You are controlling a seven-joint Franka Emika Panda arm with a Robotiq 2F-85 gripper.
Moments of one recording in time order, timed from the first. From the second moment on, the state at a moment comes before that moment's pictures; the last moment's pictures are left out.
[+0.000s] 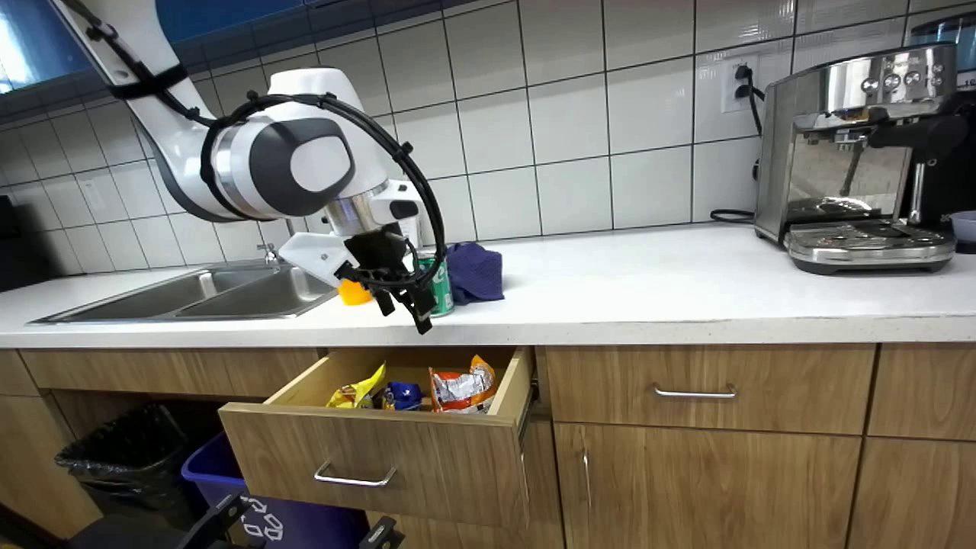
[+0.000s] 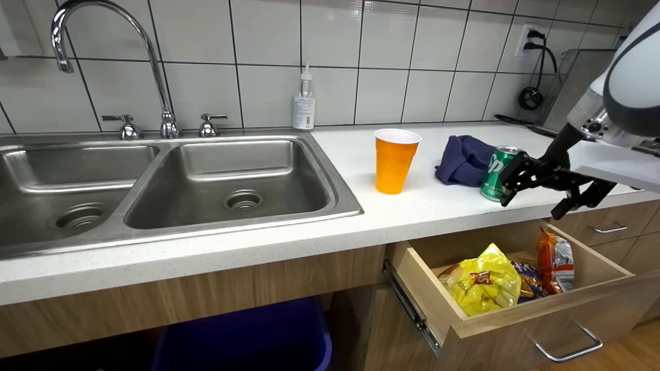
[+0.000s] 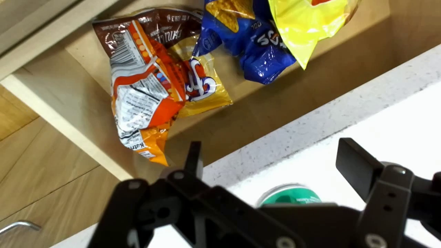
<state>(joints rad) -0.34 0.01 0.32 -2.71 0.12 3.00 0.25</state>
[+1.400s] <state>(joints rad) -0.11 -0.24 0.02 -2.77 0.12 2.60 0.11</state>
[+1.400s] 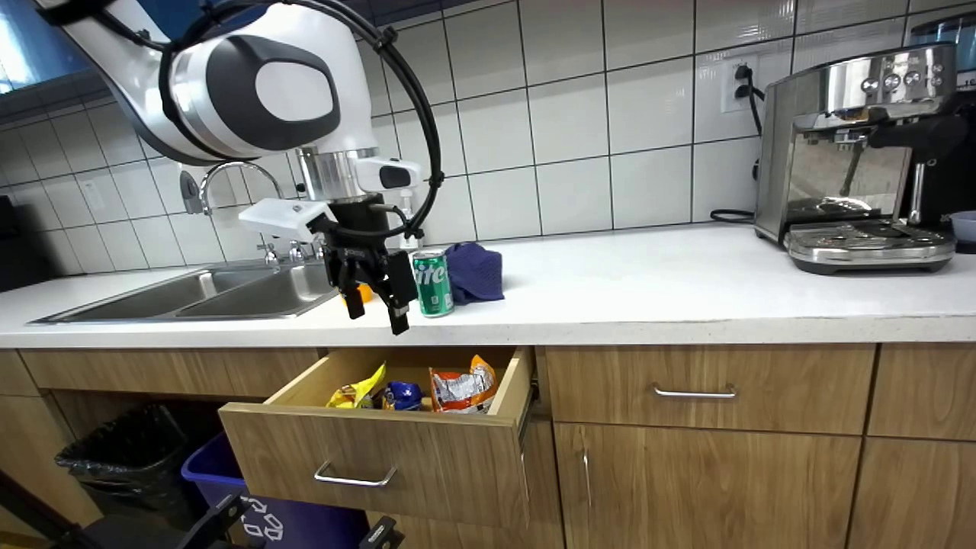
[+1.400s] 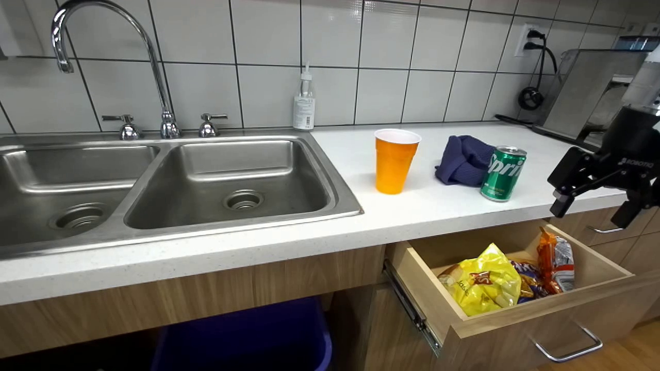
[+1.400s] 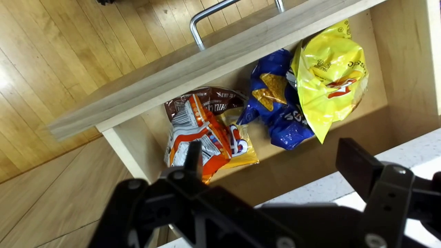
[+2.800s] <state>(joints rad) -0.05 -0.25 -0.03 -2.77 0.11 2.38 0.00</state>
